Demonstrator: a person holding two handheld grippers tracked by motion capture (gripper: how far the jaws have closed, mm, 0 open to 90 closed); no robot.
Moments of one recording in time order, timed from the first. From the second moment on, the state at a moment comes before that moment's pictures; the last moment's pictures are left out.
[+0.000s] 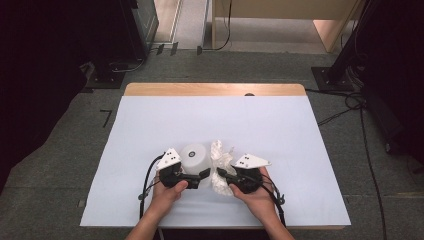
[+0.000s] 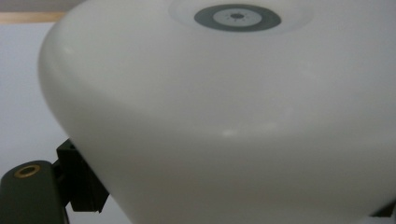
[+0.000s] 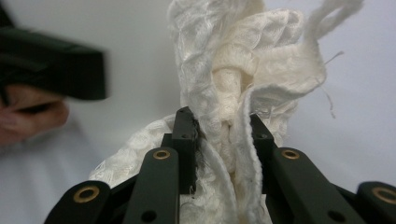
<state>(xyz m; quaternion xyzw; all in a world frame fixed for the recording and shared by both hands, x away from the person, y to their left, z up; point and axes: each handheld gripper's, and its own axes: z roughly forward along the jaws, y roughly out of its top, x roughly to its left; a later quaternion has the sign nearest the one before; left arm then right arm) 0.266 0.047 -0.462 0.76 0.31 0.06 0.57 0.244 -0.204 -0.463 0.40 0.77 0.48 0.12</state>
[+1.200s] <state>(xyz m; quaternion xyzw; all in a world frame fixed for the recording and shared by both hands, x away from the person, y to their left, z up) 0.256 0.028 -0.468 0.82 0.28 0.17 0.47 0.232 -0.203 -0.434 0.34 0.78 0.51 0.14</state>
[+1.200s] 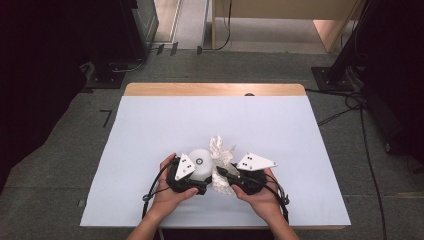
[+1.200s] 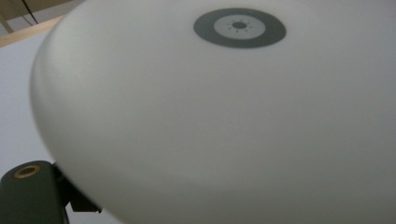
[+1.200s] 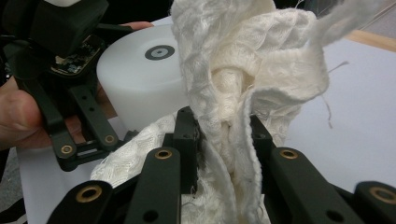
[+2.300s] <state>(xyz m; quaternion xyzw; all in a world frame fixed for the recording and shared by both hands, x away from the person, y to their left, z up) 0.262 0.056 -0.461 0.77 0.35 0.21 0.49 0.253 -0.229 -0.456 0.41 0.76 0.49 0.14</state>
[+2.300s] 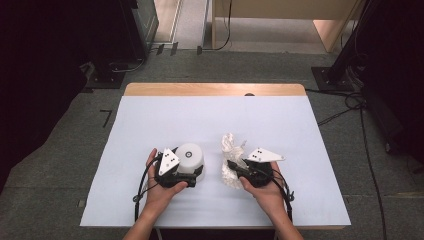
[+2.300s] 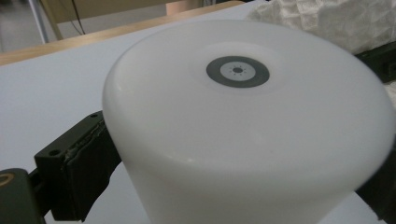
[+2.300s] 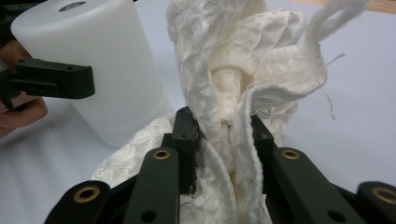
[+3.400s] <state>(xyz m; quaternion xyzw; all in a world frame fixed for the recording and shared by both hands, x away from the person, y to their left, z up) 0.273 0.071 -0.461 0.76 0.33 0.06 0.56 0.249 -0.195 -0.476 0.37 0.80 0.46 0.09</state>
